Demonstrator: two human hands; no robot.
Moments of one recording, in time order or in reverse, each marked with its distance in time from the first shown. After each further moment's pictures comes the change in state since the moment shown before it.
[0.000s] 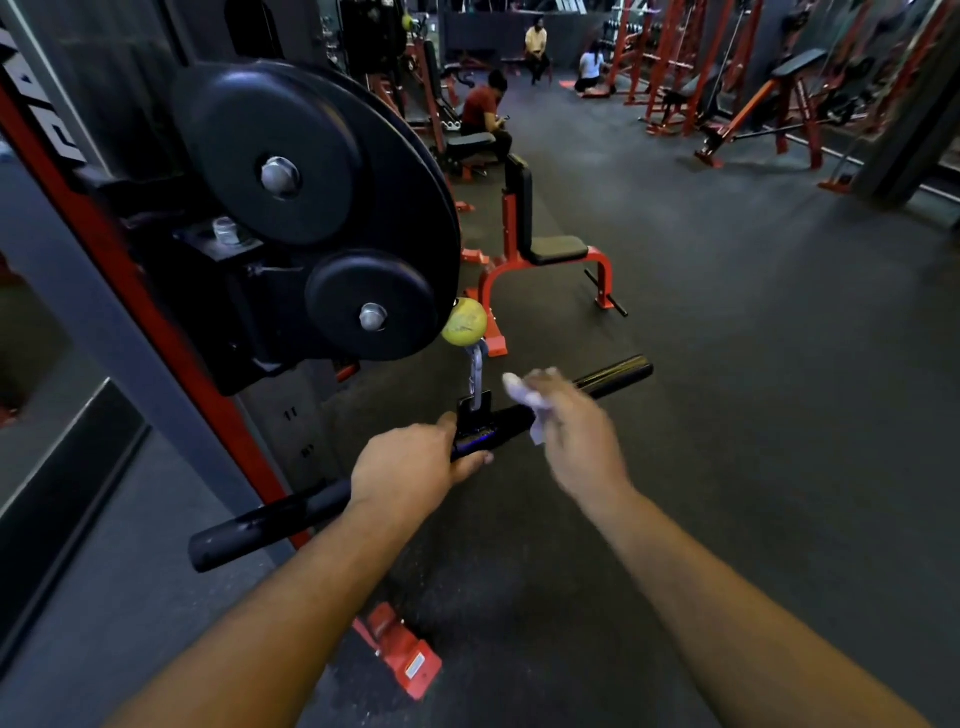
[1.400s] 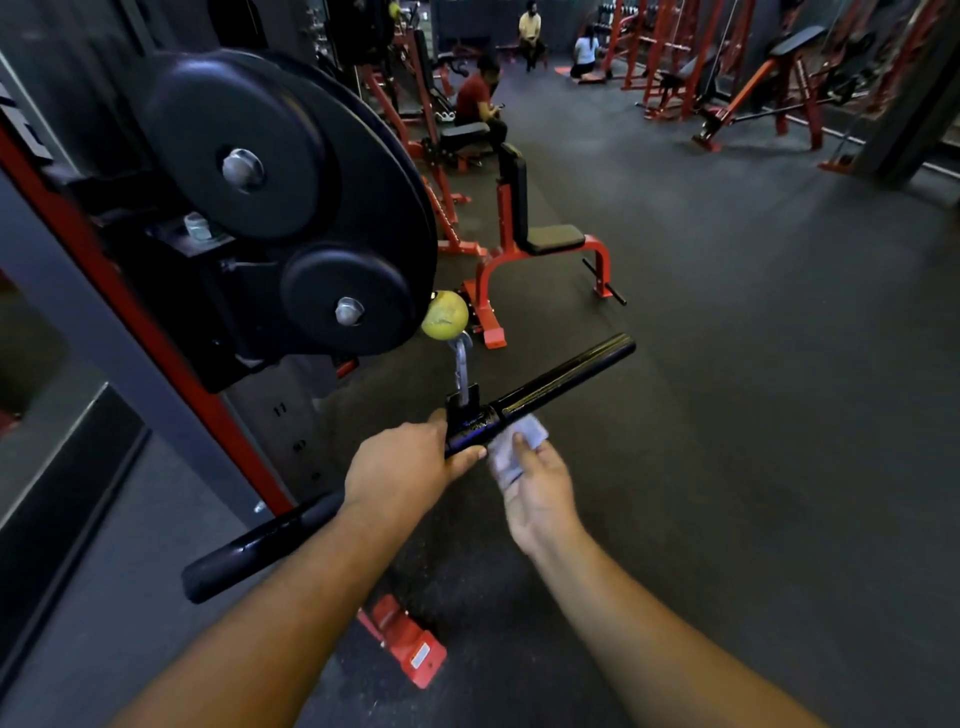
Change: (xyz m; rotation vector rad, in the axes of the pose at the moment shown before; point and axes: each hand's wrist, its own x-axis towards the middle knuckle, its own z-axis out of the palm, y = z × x) left_hand -0.004 0.008 0.009 -0.045 0.020 -0.043; right_hand -0.040 -0.005 0.070 1.484 0.288 0.896
